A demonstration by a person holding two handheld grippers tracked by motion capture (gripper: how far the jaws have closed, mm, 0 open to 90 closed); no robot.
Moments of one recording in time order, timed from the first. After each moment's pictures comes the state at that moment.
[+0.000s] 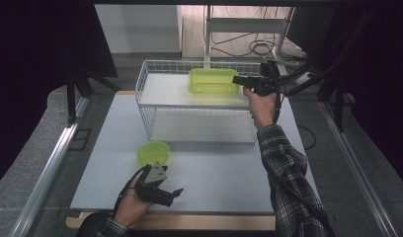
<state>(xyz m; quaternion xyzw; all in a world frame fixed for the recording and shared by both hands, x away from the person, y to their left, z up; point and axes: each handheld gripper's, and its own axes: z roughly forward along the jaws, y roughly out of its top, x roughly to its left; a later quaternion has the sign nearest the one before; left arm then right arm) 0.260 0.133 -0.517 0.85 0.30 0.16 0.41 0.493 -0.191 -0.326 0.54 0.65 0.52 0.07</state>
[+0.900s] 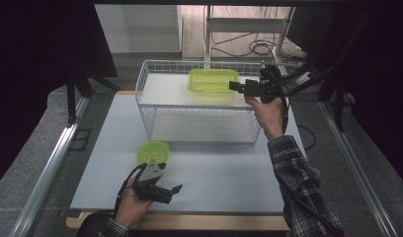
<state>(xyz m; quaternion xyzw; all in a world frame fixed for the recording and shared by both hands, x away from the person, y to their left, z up) 0.260 0.141 -0.512 0.82 0.32 0.16 0.44 0.457 -0.192 -0.311 0.45 0.72 0.52 0.12</state>
